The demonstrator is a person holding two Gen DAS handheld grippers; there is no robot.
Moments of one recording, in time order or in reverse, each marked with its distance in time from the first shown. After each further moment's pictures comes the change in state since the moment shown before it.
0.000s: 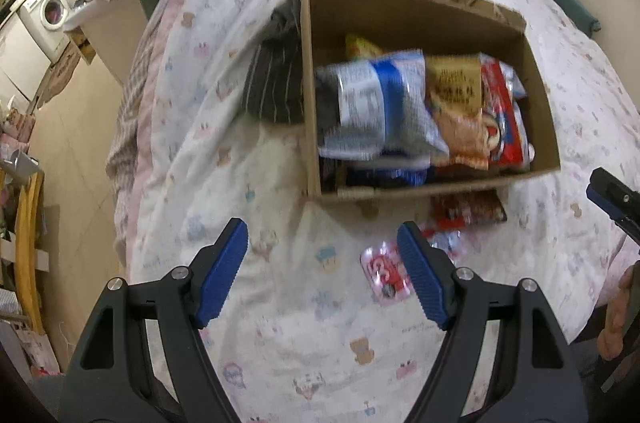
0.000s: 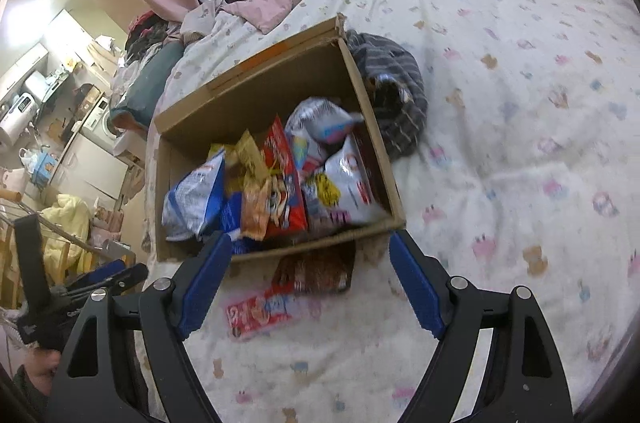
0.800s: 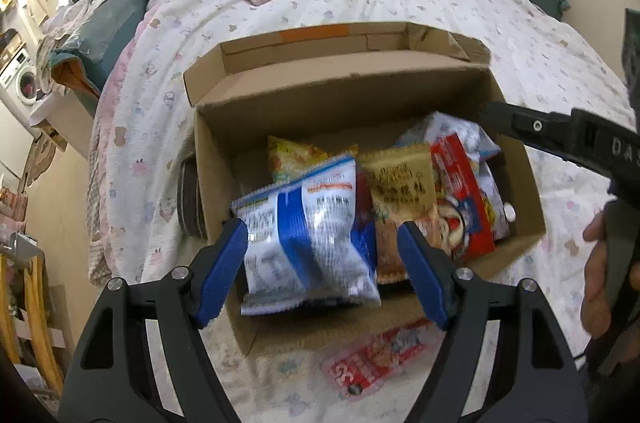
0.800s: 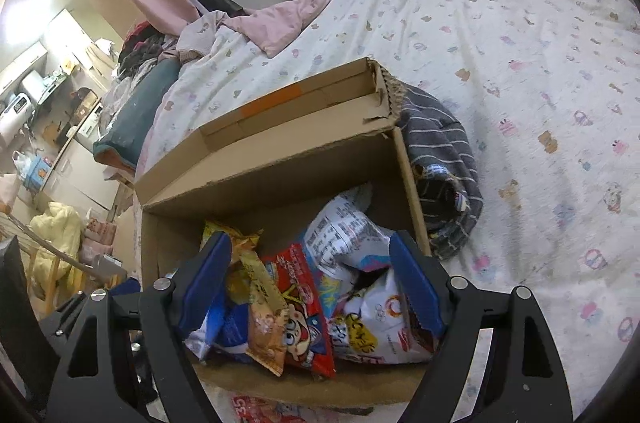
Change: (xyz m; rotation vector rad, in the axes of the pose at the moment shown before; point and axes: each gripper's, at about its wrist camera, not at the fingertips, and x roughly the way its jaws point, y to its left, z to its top) left arm 0.013 -0.068 0.083 0.198 -0.126 -0.019; right arm 0.067 0.025 0.093 -0.044 -0.038 -0.010
